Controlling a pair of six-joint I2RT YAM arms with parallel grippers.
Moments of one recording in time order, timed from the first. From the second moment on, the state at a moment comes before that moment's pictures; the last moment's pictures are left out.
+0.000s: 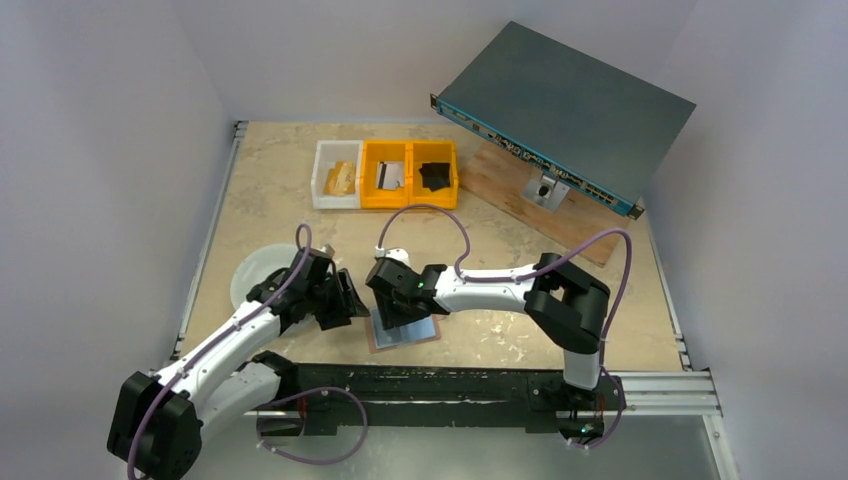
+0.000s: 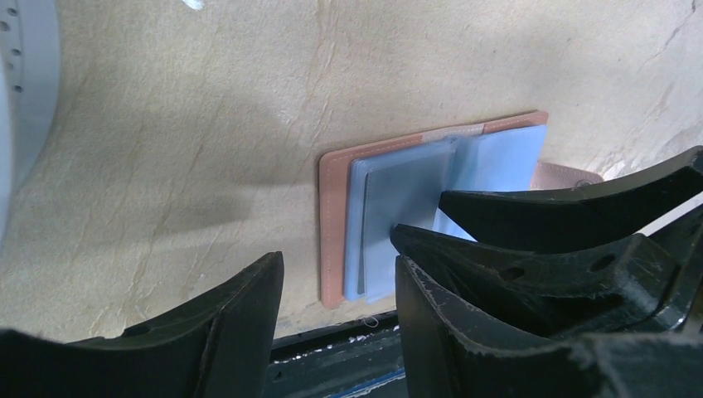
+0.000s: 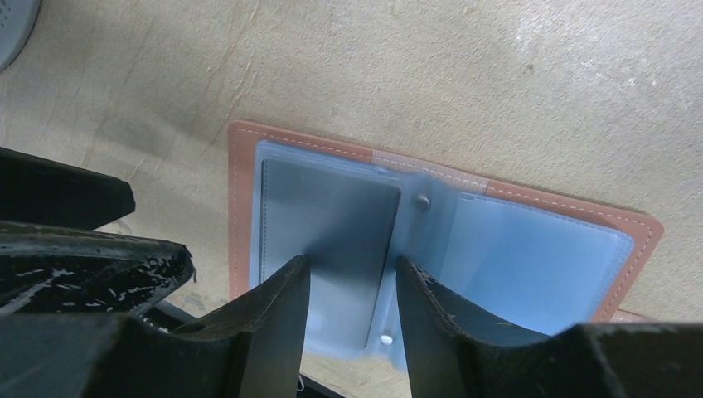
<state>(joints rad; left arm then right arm) -0.44 0.91 0.48 -0.59 0.19 -0.83 1.16 1.88 1.21 -0.41 0.14 0.80</state>
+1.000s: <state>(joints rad) -0.48 1.14 0.46 -0.40 0.38 -0.79 1.01 1.81 0.87 0.12 -0.23 0.96</state>
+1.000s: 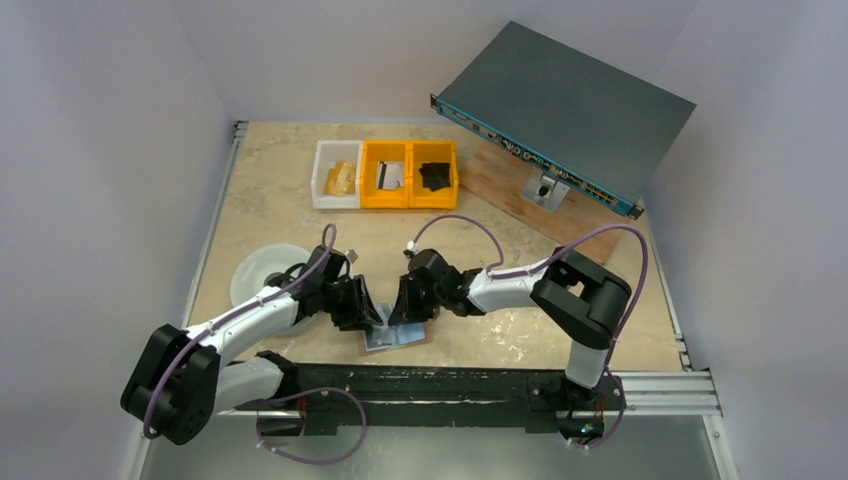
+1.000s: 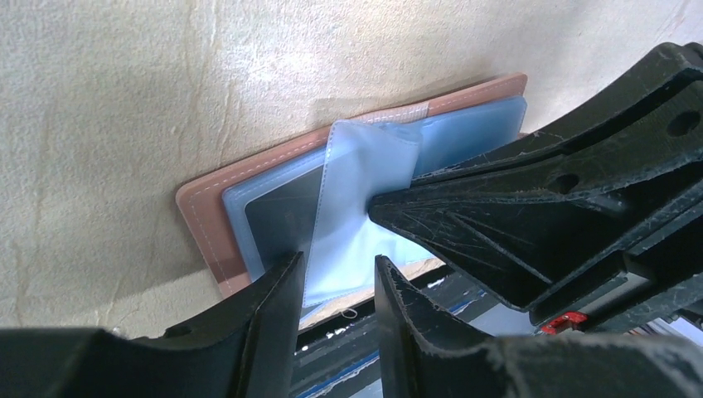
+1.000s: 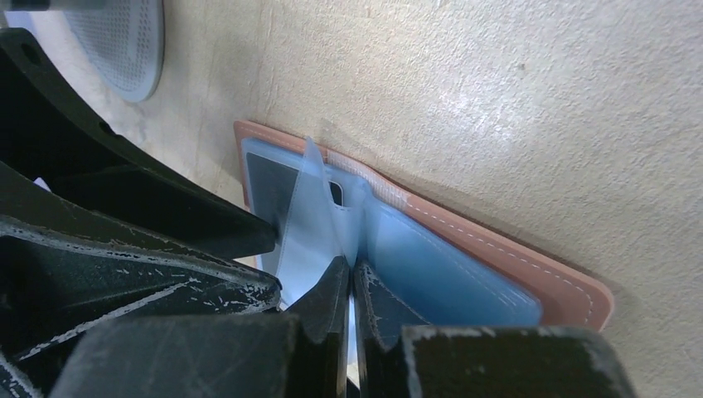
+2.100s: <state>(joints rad) -0.57 1.26 0.50 -0.32 0.34 -0.81 0.95 1.80 0.79 0.22 -0.33 1.01</state>
